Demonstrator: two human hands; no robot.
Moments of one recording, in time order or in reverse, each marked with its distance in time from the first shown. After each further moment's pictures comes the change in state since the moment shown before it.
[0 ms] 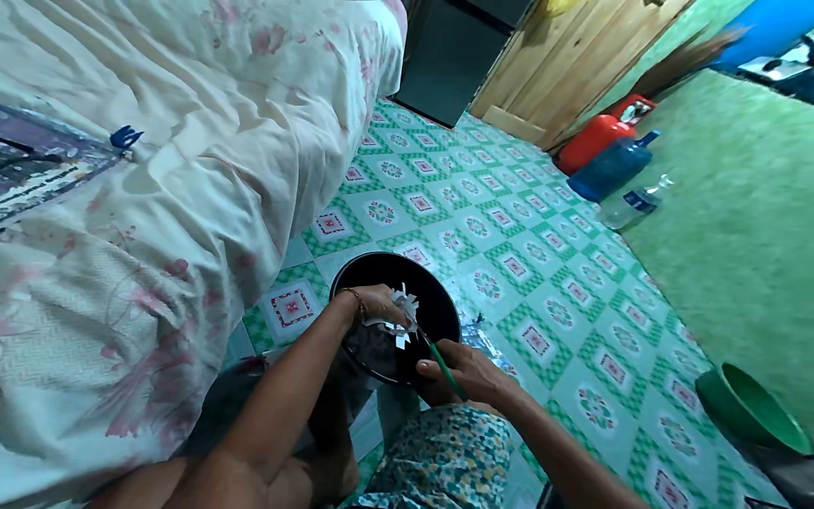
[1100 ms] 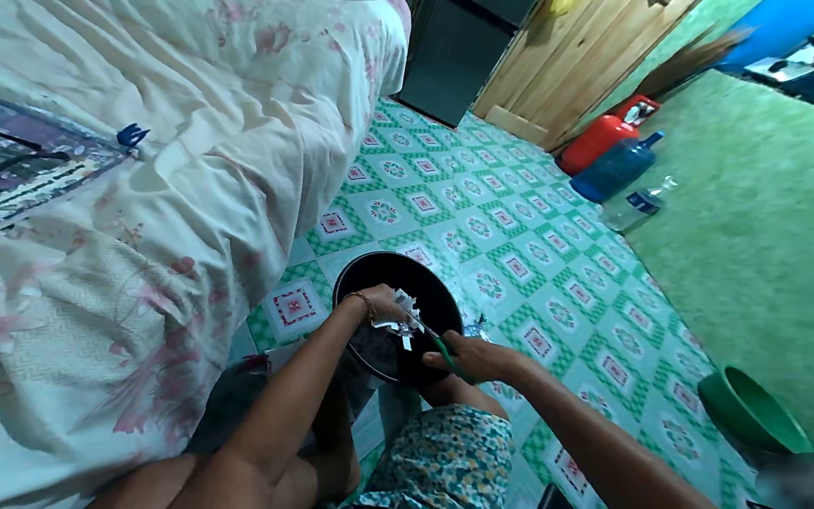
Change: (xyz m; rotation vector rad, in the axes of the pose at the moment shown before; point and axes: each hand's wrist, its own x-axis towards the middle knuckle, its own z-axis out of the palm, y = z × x) left_hand 0.002 0.003 0.005 -0.031 0.073 -0.046; right_hand 0.010 -0.028 -0.030 -0.253 -0.228 0.218
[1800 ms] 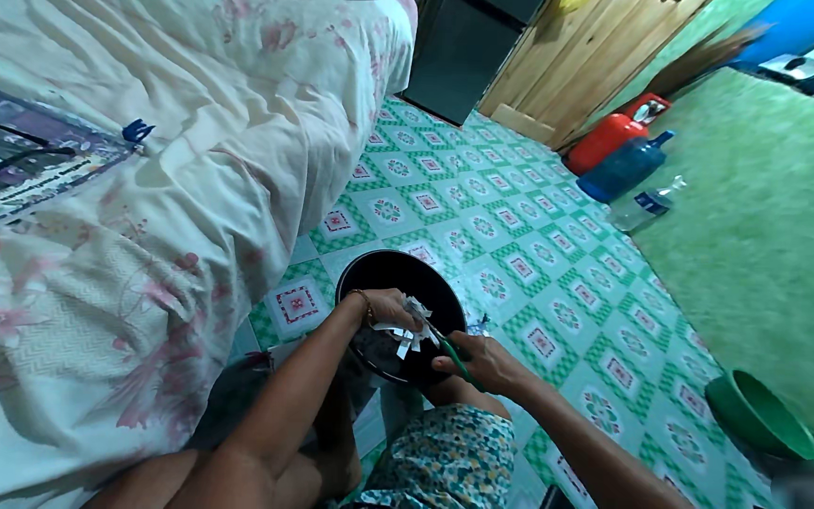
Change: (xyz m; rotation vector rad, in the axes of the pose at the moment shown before) left_hand -0.005 -0.003 0.000 0.021 -0.175 0.161; right_hand 0.000 0.025 0.018 0.040 0.258 -0.255
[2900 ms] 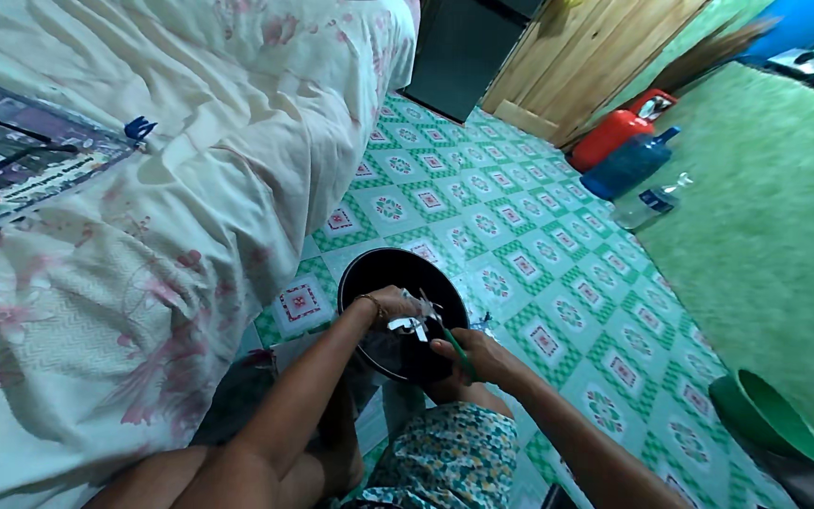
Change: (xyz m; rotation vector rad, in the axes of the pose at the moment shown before) left_hand 0.015 -0.003 0.012 -0.179 0.190 -0.148; right_hand 0.011 -0.004 0.007 0.317 -0.026 0.166
